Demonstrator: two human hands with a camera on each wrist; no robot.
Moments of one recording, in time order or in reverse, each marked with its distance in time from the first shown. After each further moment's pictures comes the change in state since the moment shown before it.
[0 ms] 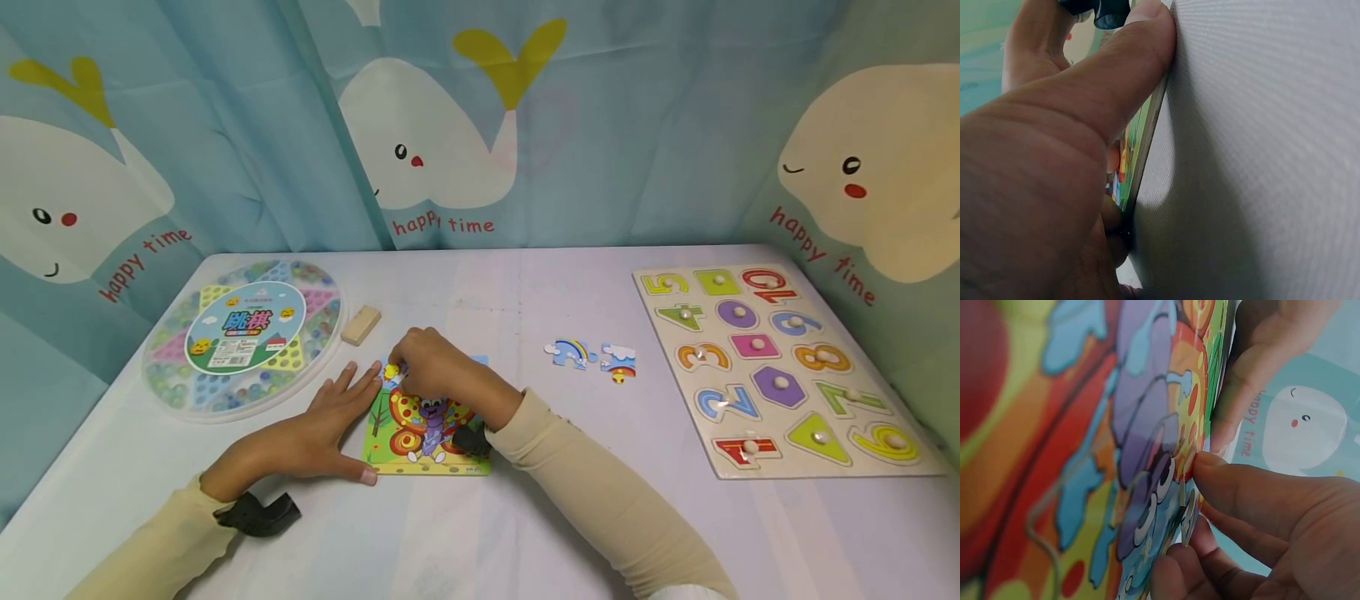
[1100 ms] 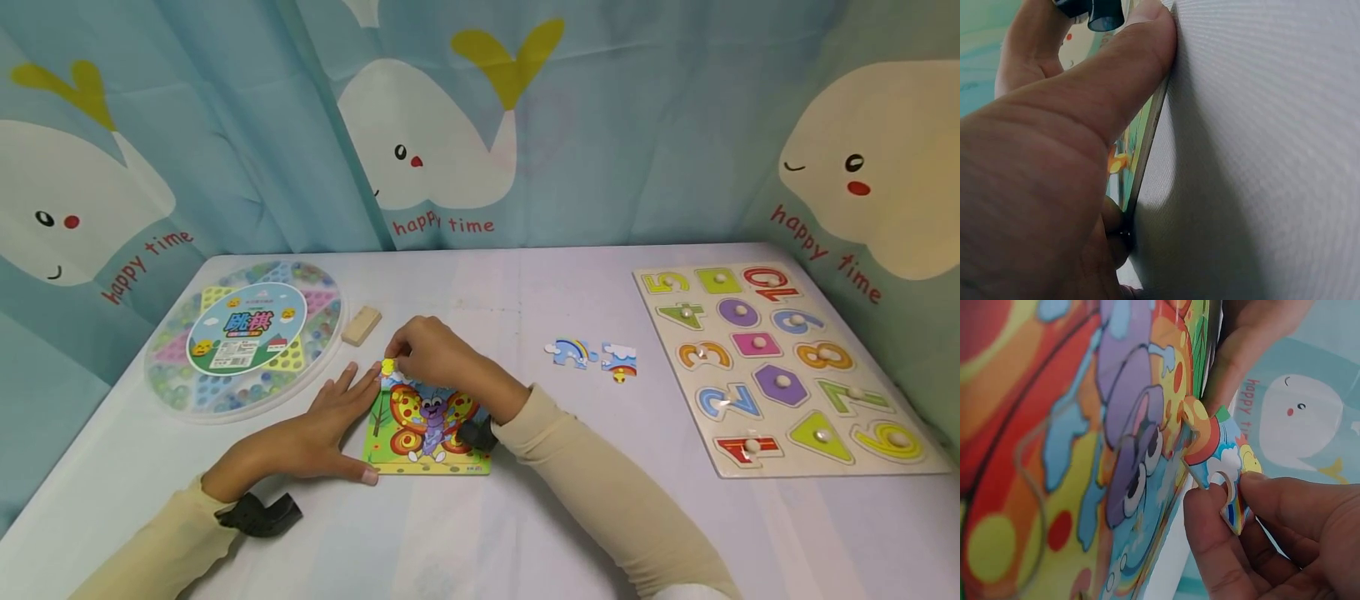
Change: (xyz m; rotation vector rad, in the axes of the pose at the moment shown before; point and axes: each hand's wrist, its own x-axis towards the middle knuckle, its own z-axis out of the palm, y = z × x) left_hand 0.001 -0.001 0.001 0.002 -0.007 -0.011; right_hand -0.001 0.006 -0.007 0.256 0.111 -0.078
